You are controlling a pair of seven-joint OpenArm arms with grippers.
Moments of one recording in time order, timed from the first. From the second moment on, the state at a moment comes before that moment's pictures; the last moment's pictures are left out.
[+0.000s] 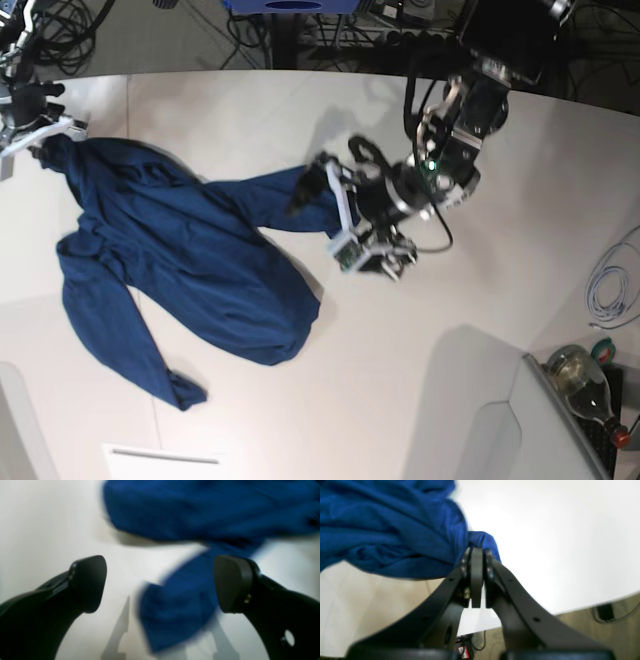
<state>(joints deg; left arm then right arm) 1.7 -15.1 23.5 86.3 -6.2 -22.8 24.4 -24.9 1.7 35.5 97.8 16.1 19.7 -38.6</state>
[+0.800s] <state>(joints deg) 4.3 -15.7 28.6 79.2 -6.8 -15.6 22.6 -20.1 6.5 48.2 87.6 15.8 18.8 -40.5</state>
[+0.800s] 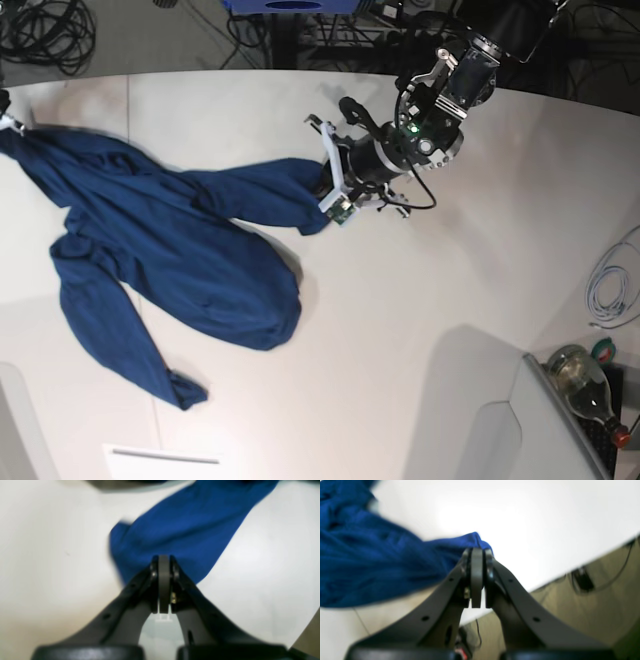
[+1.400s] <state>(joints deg) -3.7 -5.9 39.8 57.6 -7.9 -9.0 8.0 -18.7 6.1 47.8 84.7 16.0 18.8 -40.8</state>
